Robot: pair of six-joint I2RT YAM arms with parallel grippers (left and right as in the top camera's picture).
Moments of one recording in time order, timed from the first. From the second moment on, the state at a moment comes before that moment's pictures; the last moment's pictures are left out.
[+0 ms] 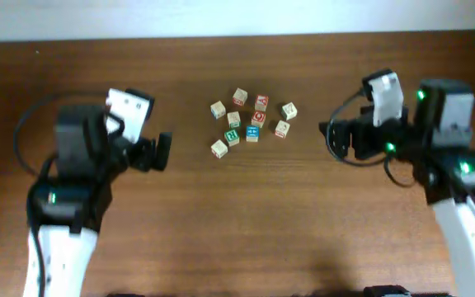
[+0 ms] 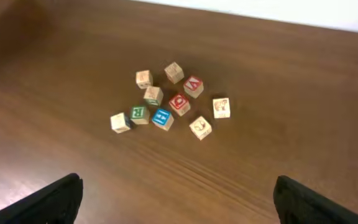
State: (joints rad) left arm -0.08 1.12 1.18 -0.71 0.17 0.23; right arm 0.01 1.24 1.32 -0.85 -0.47 -0.13
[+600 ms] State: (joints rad) left arm -0.08 1.31 1.27 -0.81 0.00 -0.20; right arm 0.36 2.07 1.44 -0.52 0.04 0.69
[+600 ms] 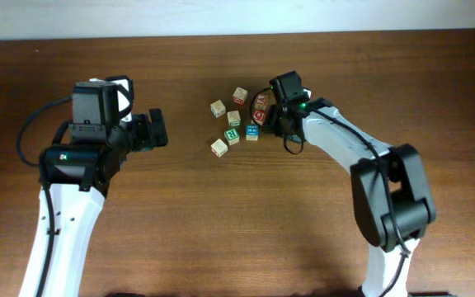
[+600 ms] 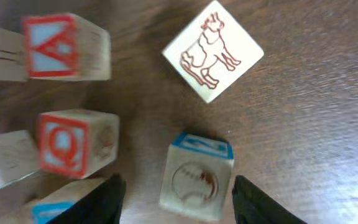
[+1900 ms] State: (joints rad) left arm -0.08 1.32 1.28 -0.83 0.00 -0.21; right arm 0.45 2.17 1.60 -0.58 -0.08 0.35
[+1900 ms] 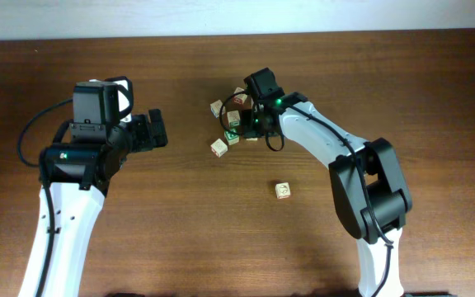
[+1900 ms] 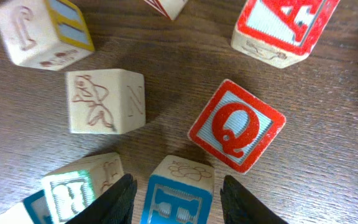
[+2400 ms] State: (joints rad) left arm -0.08 1.32 1.28 -0.82 0.00 -0.21; right arm 0.51 1.92 1.62 -1.08 -0.14 0.42
